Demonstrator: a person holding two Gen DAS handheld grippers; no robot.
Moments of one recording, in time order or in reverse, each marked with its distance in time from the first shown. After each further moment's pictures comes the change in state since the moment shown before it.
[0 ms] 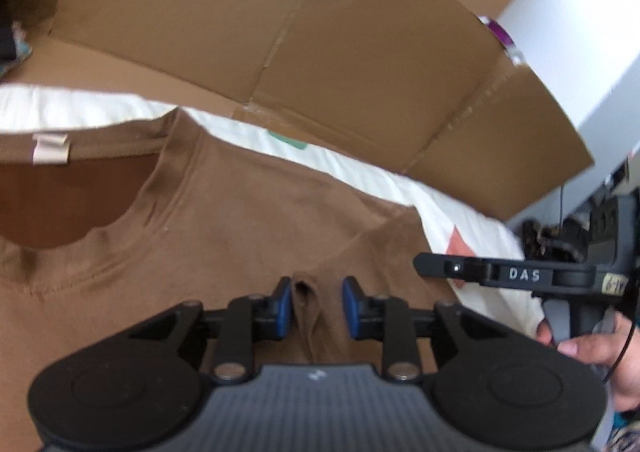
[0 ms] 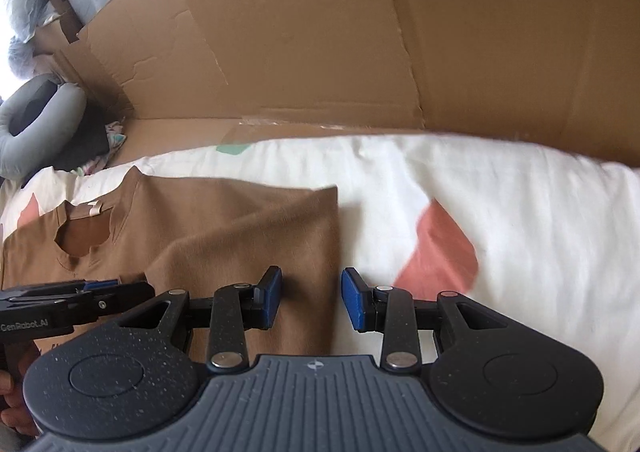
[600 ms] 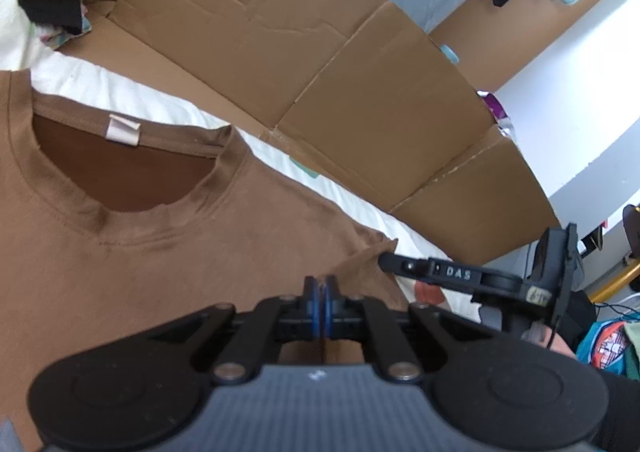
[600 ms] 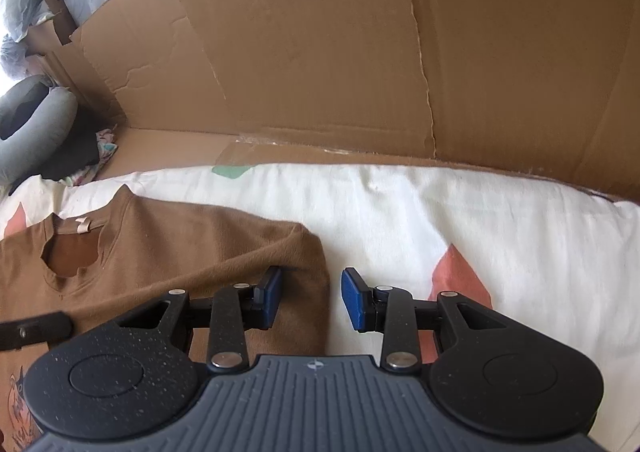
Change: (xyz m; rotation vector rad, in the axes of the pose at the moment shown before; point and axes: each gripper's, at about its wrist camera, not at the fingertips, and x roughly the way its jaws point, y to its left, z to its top) left arm -0.055 0.019 -0.009 -0.153 -0.075 -0.051; right arm 0.016 0.011 0.019 -0.032 -0.022 -0.037
